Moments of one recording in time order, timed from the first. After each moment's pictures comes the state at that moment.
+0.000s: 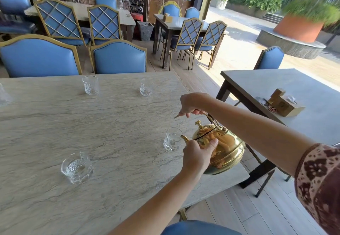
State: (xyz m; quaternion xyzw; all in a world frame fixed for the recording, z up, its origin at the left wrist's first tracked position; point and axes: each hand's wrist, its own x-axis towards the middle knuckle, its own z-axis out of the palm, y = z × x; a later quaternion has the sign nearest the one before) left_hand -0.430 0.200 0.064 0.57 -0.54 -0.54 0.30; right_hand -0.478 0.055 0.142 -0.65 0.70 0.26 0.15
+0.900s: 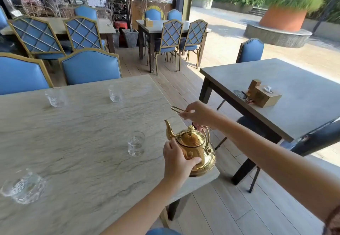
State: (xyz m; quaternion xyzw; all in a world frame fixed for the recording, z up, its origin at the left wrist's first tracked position) left_hand -0.541 0.213 0.013 0.58 -0.66 -0.40 0.26; right_hand -0.652 0.152 0.131 -0.59 0.74 -0.15 0.30
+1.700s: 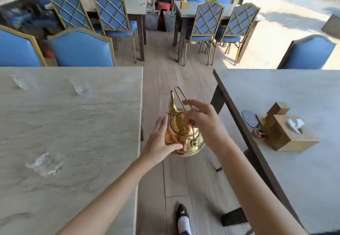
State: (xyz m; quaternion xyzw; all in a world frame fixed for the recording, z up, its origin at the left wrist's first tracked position) left_hand -0.793 0.009 -0.022 0.60 -0.66 -0.35 0.29; right_hand -0.940 -0.009 0.077 -0.54 0.52 -0.42 0.50
